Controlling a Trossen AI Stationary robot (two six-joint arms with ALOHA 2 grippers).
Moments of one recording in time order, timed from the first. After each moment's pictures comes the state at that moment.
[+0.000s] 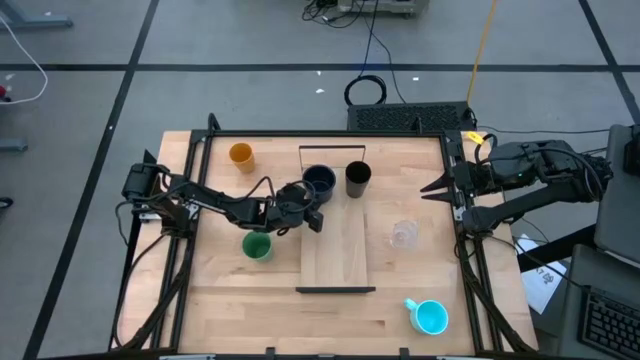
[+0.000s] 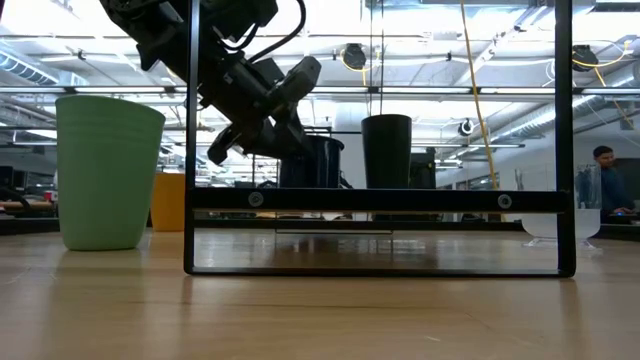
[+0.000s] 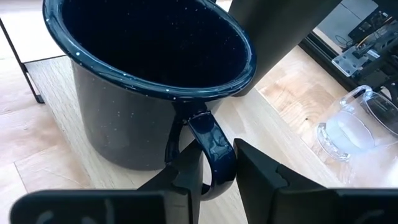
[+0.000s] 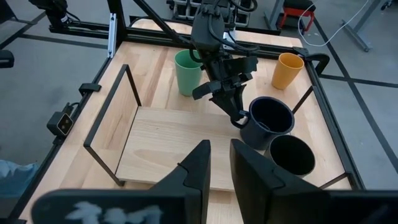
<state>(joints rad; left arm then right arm) -0.08 1.67 0.86 0.16 -0.56 -0.86 0.18 0.87 1.39 -1.04 0.11 -0.01</state>
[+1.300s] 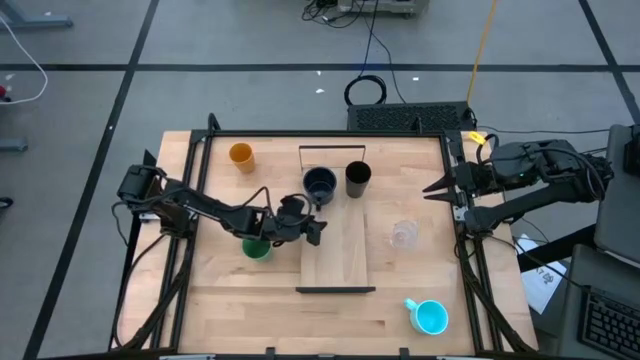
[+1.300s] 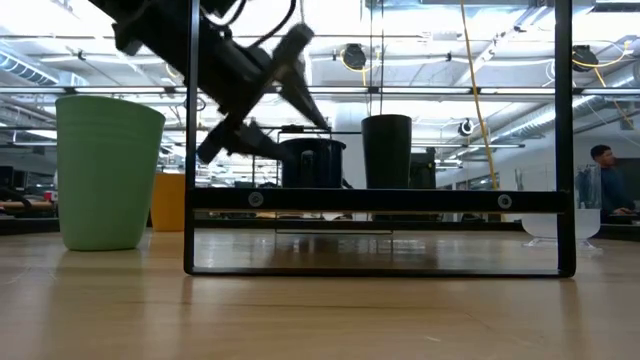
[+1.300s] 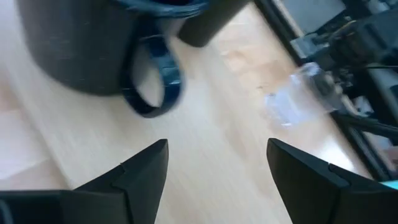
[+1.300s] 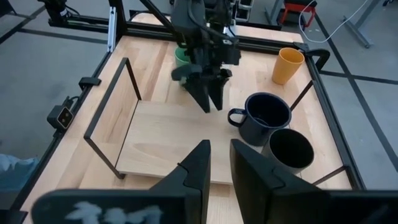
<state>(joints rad) -0.18 1.64 0.87 0.14 -0.48 -1.09 0.18 0.86 1.39 -1.07 0.11 -0.01</state>
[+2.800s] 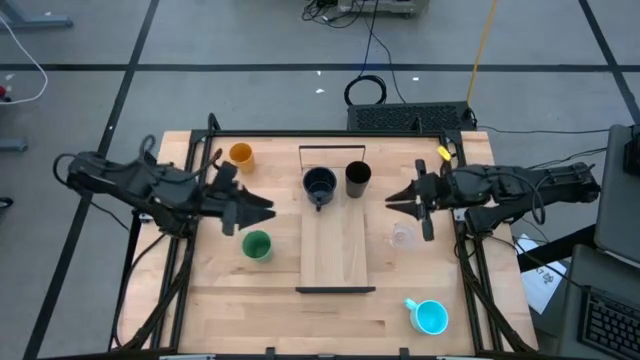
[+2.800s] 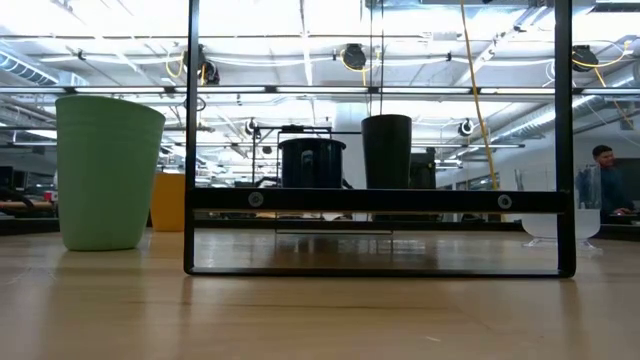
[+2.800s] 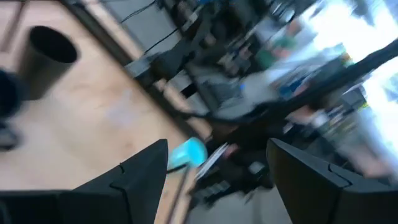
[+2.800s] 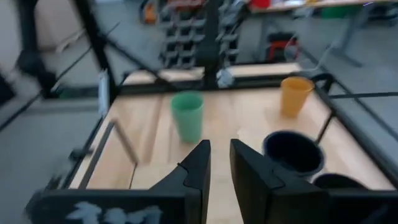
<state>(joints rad) -0.34 1.08 1.33 -0.51 -0.31 -0.96 0.18 0.86 0.98 -0.43 0.16 0.13</state>
